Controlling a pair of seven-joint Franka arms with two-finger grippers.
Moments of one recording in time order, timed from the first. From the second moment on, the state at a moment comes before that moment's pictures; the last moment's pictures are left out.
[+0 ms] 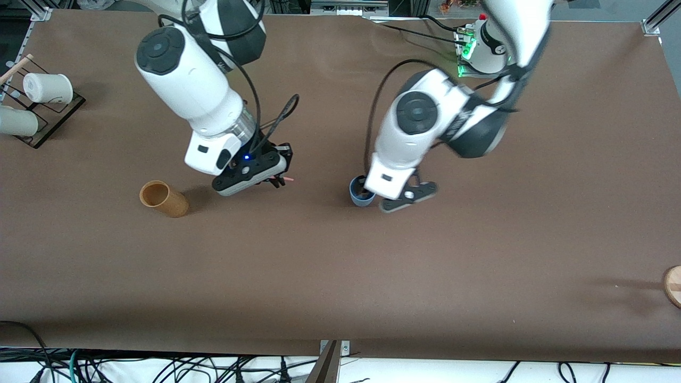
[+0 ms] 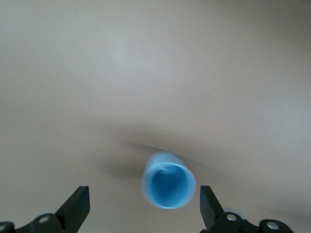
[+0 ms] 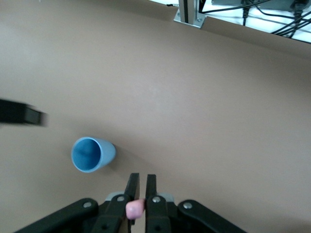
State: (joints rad) left arm -0.29 0.51 -0.30 -1.35 0.10 1.86 -0.88; right arm 0.57 0.38 -0.03 -1.43 0.16 2.10 0.13
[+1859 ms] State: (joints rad) left arm -0.05 0.12 0.05 -1.44 -0.08 1.48 0.02; right arm 0.81 0.71 -0.11 -1.21 -0.04 2.18 0.61
